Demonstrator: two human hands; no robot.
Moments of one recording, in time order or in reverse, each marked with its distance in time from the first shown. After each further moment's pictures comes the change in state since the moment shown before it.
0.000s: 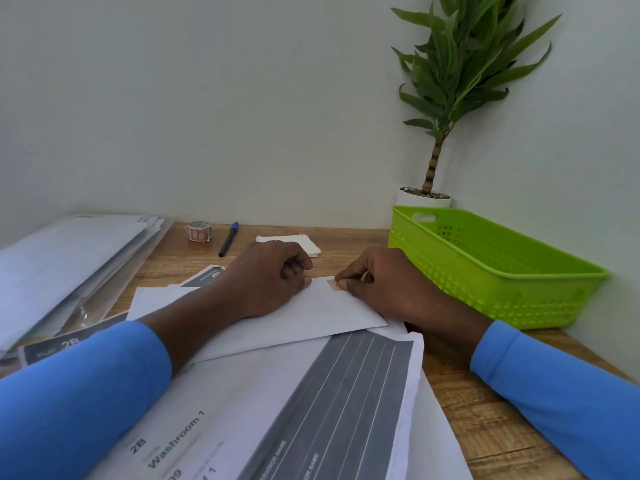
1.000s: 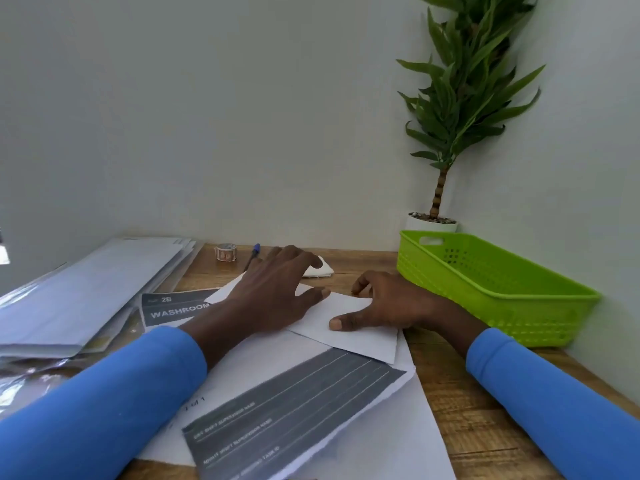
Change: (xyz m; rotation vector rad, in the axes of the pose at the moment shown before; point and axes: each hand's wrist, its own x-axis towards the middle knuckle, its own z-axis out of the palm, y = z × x) left_hand -0.019 0.019 -0.019 0.302 0.064 0.054; right_hand 0.007 -0.005 -0.014 -0.014 -0.309 0.190
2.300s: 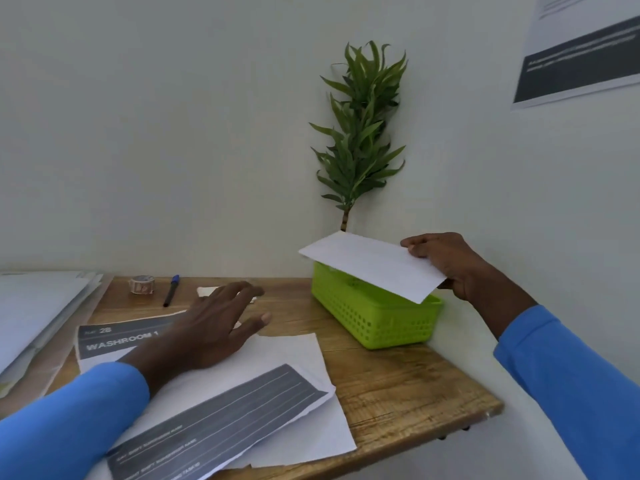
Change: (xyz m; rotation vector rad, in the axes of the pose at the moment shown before) left_hand -0.005 0.002 0.016 -0.111 -0.044 0.184; right_hand -0.135 0.041 -0.148 0.674 0.717 0.365
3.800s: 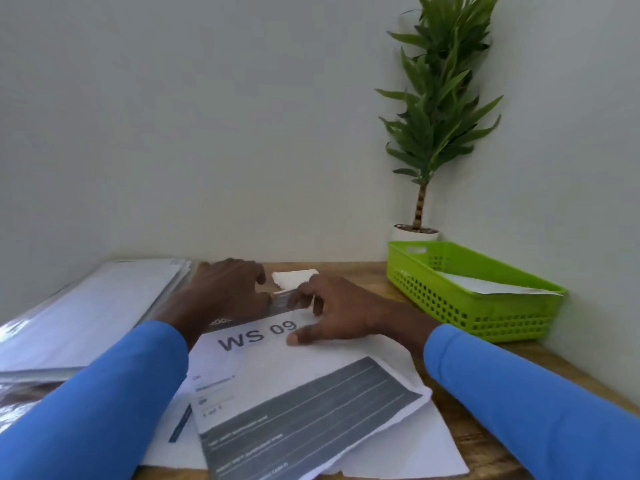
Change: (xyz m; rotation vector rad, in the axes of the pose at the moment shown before) left_hand -0.005 -0.041 -0.073 0.378 -0.247 -0.406; right_hand -0.044 0.027 0.236 -0.535 -0.782 -0.752
